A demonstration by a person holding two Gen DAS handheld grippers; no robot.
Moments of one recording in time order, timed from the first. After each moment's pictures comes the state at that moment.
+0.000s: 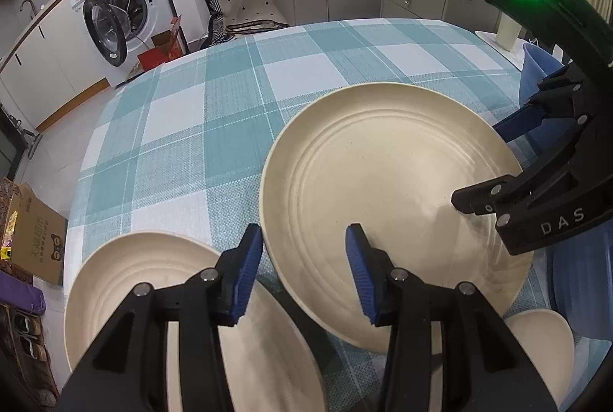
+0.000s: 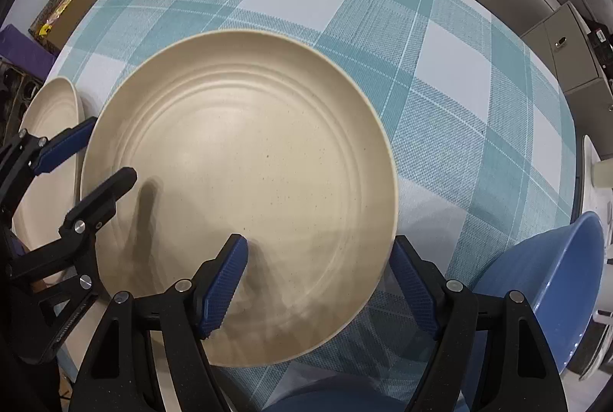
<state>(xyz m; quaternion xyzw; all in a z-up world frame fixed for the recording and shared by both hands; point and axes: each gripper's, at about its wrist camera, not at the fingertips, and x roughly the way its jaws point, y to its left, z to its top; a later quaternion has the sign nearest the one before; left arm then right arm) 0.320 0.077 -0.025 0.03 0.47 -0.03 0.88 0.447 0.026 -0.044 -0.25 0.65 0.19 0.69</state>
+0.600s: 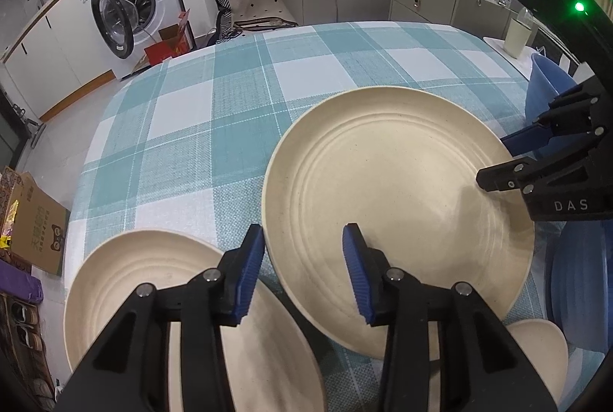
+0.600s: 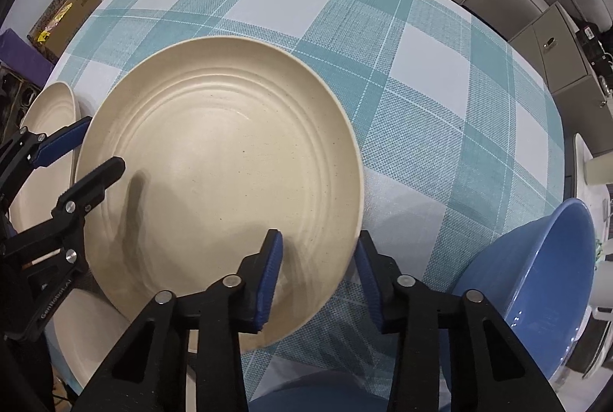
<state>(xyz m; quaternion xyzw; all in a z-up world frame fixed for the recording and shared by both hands) 0.322 0.082 -0.023 0.02 0.47 -0.01 0.88 0.436 0.003 -0.036 -0.24 0.63 0.18 0.72</state>
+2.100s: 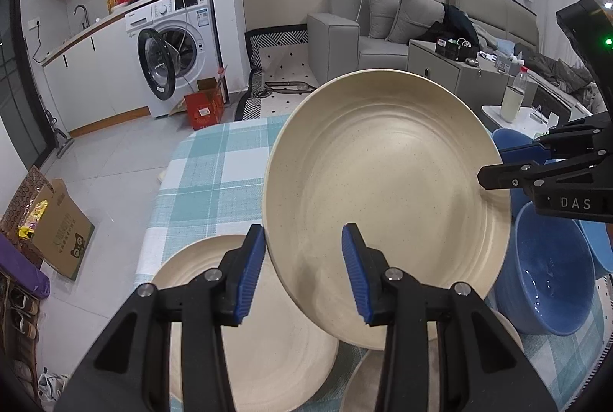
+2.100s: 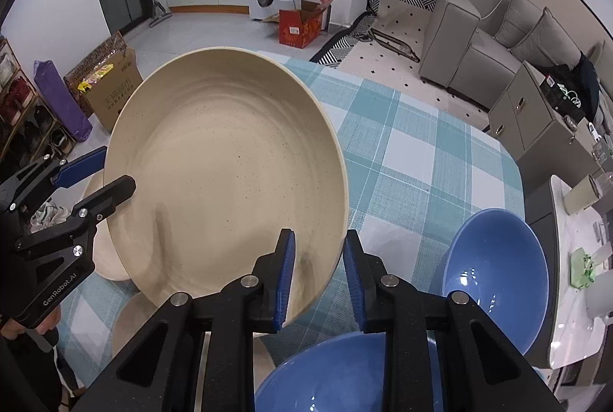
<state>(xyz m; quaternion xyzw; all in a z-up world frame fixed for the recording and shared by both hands) 0.236 0.108 0.064 -0.01 0.36 0.03 0.93 0.356 0.001 0.087 -0.19 0.48 0.24 0.82</state>
